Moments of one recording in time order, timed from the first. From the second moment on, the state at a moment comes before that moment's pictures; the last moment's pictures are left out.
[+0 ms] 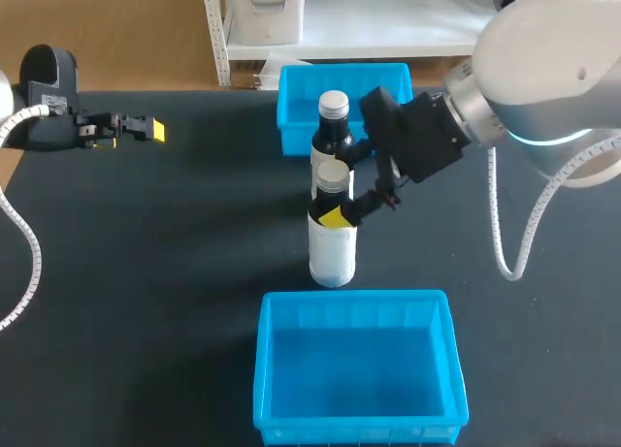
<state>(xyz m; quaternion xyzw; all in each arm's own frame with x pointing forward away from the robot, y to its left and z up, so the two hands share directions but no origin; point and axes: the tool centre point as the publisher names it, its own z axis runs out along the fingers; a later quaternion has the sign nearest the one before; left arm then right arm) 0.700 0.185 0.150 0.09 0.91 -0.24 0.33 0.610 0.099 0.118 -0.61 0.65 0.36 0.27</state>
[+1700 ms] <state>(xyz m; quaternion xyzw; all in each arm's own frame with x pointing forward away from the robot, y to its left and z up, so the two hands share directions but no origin) 0.700 0.185 0.150 0.09 0.91 -0.24 0.33 0.653 0.018 0.187 -0.59 0.66 0.31 0.34</state>
